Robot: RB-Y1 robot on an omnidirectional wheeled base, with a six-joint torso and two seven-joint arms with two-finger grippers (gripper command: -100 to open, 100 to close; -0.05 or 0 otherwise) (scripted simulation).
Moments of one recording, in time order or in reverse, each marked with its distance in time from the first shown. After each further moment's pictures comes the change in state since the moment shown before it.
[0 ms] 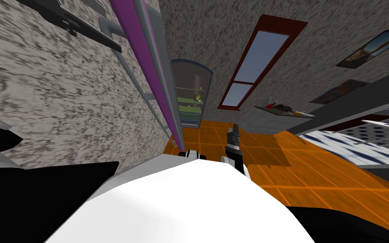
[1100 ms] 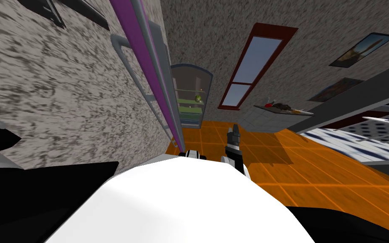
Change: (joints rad) left arm -0.016 0.005 0.013 0.000 0.042 0.014 -0.003; right arm 0.000 0.000 0.000 0.000 0.000 0.000 0.000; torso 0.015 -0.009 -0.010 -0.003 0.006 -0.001
